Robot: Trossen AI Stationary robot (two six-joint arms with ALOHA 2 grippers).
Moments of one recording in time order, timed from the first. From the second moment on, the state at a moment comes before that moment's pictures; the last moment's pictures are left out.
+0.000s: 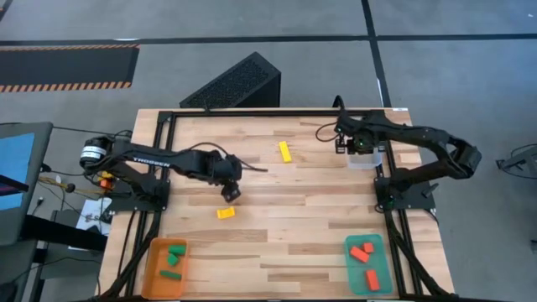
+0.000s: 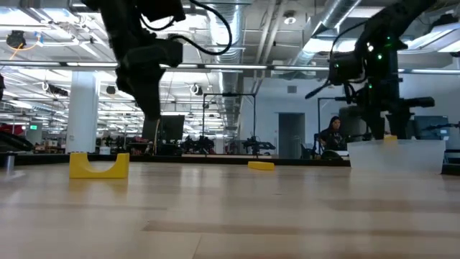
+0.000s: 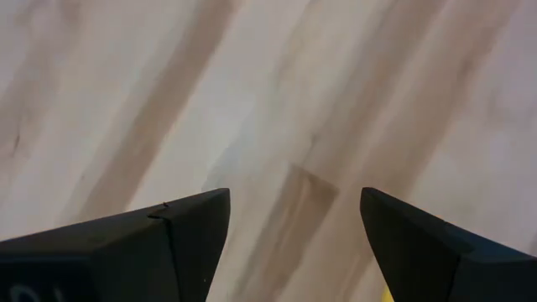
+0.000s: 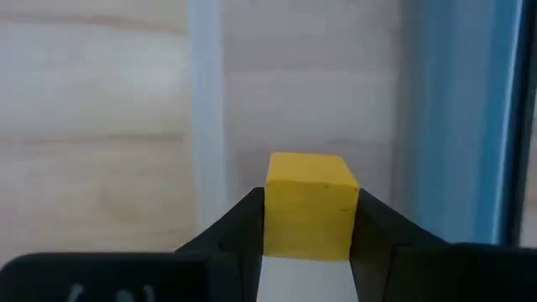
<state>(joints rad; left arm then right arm) -0.01 1.44 0.98 -0.75 -0.22 -0.48 -0.68 1.30 0.77 -0.97 0.27 0.91</state>
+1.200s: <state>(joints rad) -0.22 1.46 0.67 -0.54 0.00 -0.45 -0.48 1.10 0.68 -0.85 0.29 1.06</state>
